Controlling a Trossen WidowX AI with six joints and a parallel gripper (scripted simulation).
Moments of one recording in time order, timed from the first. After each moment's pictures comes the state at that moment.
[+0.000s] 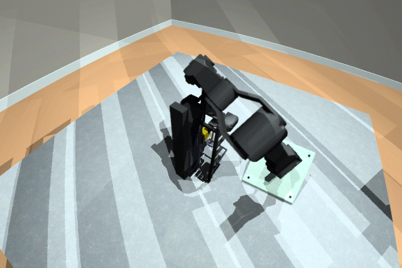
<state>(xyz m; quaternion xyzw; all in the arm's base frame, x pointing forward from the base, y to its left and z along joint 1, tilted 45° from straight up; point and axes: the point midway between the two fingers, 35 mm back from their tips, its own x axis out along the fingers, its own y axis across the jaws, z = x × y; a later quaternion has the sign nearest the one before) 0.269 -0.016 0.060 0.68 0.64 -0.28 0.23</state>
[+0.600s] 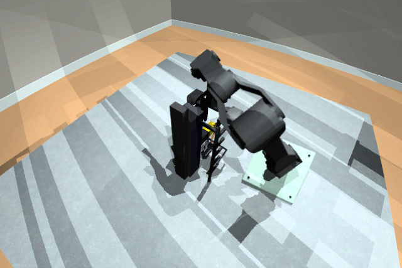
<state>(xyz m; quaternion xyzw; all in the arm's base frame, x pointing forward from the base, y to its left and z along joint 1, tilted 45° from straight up) 0.264 -0.042 0.042 0.67 0.63 -0.31 0.24</state>
